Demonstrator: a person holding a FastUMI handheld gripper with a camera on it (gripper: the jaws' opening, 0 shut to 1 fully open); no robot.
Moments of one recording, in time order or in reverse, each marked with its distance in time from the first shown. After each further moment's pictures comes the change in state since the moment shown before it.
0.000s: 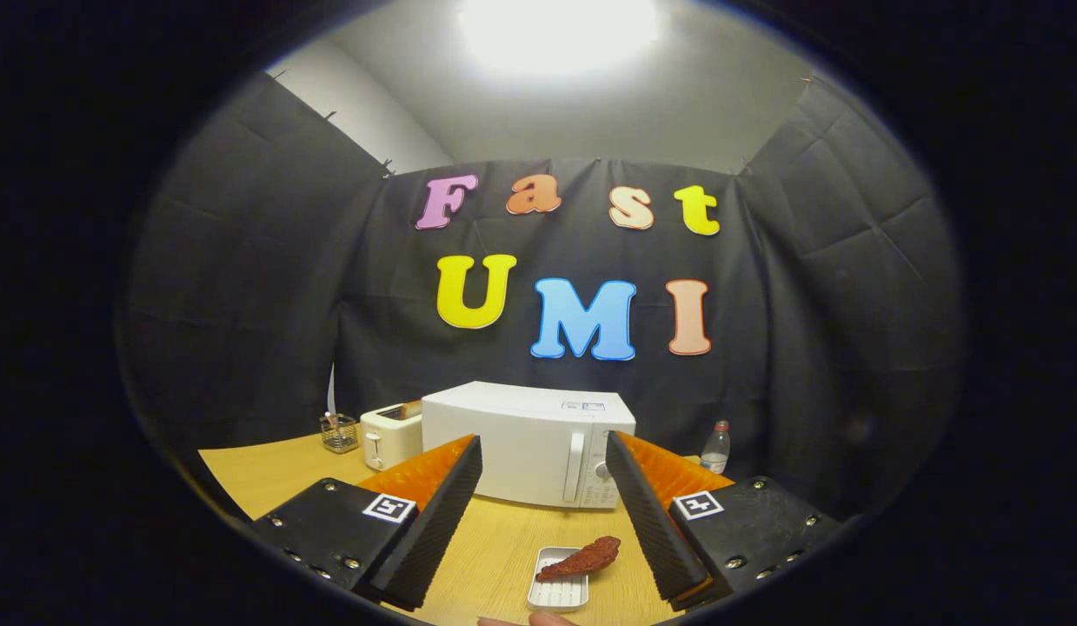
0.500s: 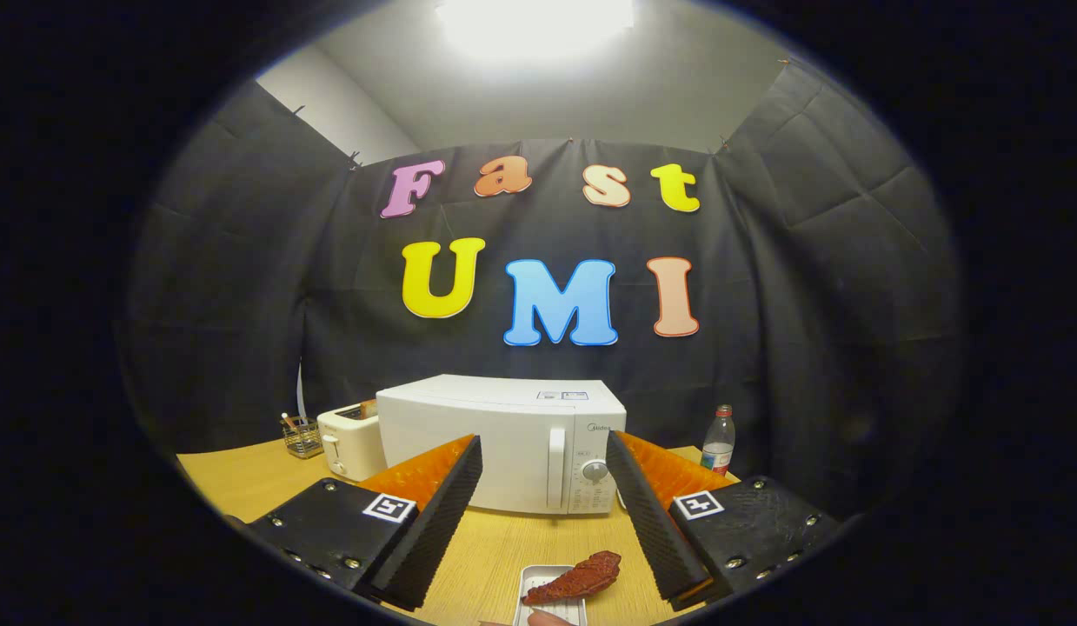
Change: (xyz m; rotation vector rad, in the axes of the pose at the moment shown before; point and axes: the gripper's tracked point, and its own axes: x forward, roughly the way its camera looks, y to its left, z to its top) arm 0.081 -0.027 -0.040 0.023 0.010 -0.078
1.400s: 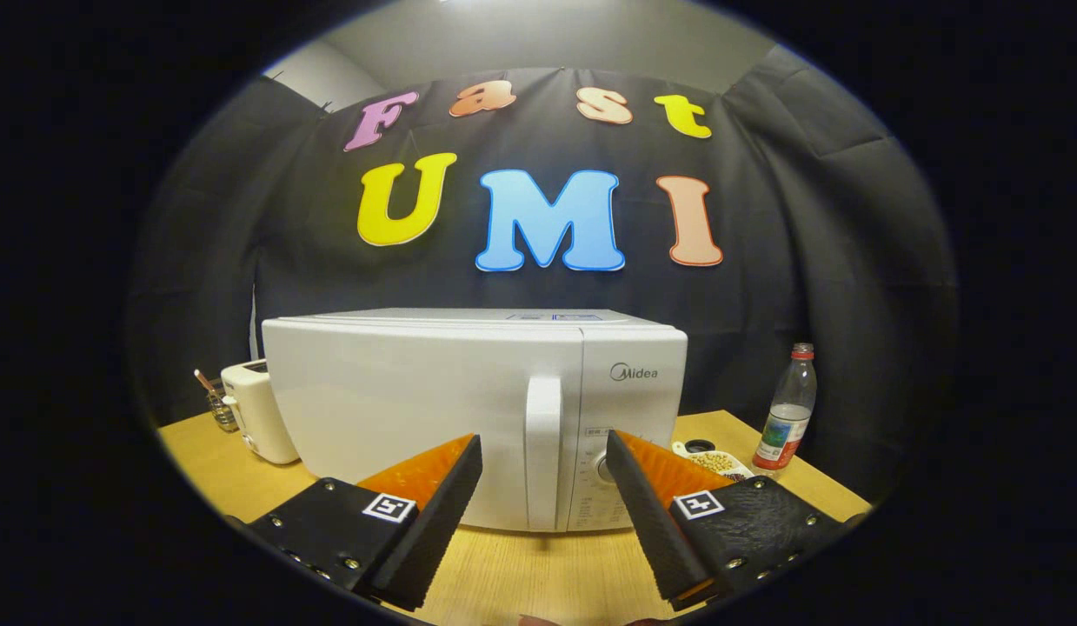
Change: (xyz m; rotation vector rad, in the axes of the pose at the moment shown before) arm 0.190 -0.018 -0.128 -0.014 0.162 -0.030
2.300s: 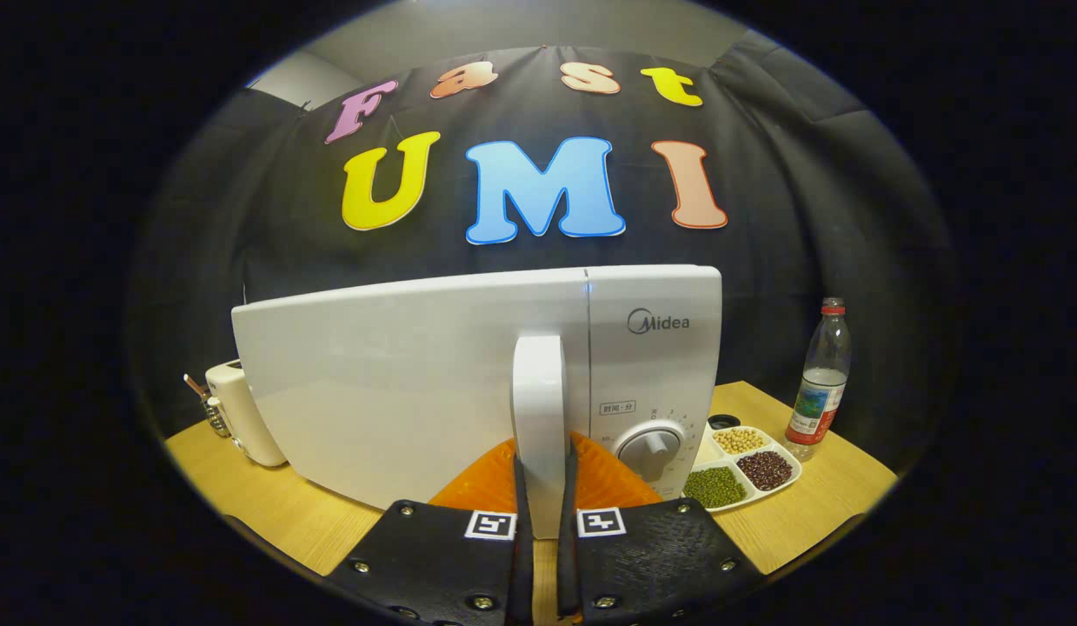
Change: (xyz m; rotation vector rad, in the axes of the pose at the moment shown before) arm 0.026 0.008 -0.027 0.113 0.072 0.033
